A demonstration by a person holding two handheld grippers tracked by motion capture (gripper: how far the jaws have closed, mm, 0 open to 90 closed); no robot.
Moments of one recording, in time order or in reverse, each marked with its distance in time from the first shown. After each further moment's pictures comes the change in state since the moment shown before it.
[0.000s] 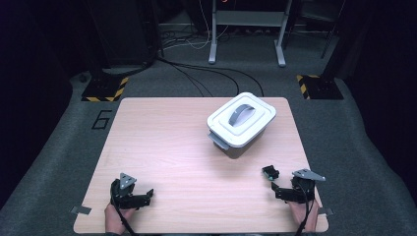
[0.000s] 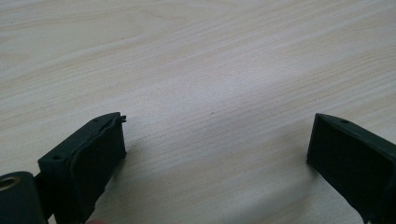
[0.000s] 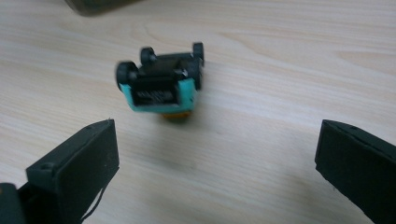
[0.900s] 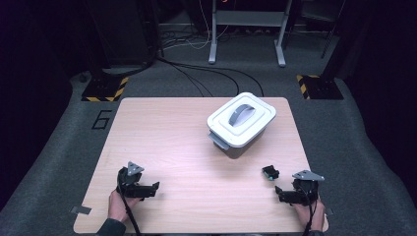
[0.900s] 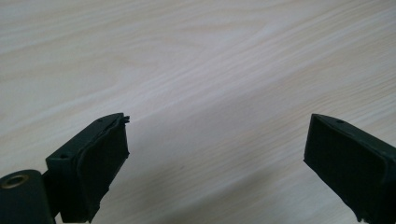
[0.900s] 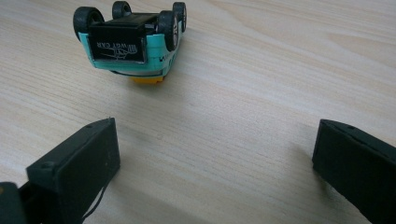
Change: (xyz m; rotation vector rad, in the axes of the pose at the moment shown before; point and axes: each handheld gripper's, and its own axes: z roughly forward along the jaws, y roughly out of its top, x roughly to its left) left arm -0.014 0.050 0.000 0.052 -0.058 0.063; right arm -0.012 -0.007 0.005 0.064 -0.025 -0.107
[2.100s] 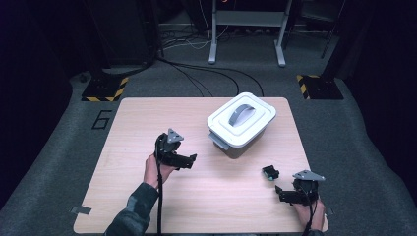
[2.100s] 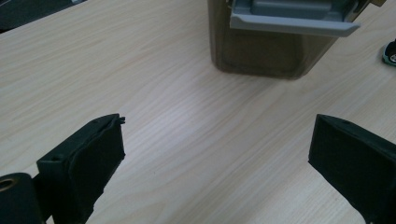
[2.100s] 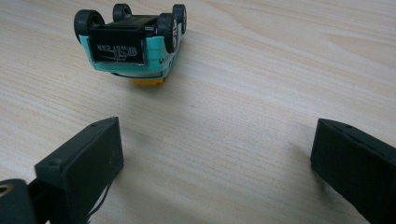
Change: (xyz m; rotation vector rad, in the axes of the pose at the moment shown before) left arm -0.070 0.129 0.021 -0.081 -0.127 0.175; right arm -0.001 0.000 0.000 -0.003 0.007 -0.003
